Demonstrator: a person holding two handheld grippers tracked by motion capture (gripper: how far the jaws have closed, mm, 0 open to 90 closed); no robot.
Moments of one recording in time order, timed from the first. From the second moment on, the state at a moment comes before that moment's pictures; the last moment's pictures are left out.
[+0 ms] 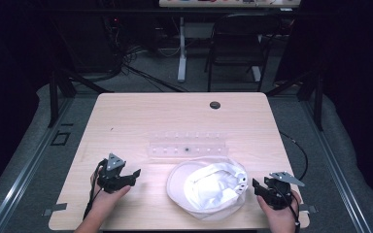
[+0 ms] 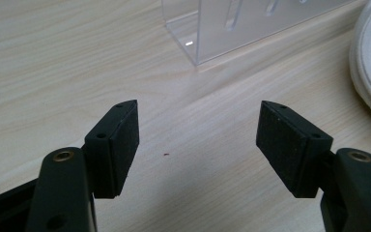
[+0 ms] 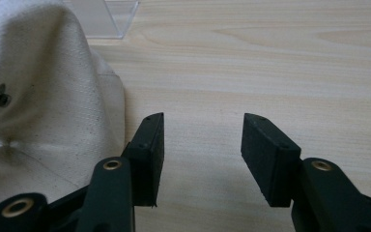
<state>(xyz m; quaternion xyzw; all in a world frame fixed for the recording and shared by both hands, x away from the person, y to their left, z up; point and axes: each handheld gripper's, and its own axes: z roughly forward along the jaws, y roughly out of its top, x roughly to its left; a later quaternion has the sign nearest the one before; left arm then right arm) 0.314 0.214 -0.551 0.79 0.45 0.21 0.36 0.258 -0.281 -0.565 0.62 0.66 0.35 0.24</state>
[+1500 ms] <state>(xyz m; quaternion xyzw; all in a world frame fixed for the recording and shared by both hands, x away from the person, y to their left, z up) 0.303 0.201 -0.544 0.81 0.40 0.24 0.35 0.286 -0.267 -0.472 0.64 0.71 0.29 0.02</state>
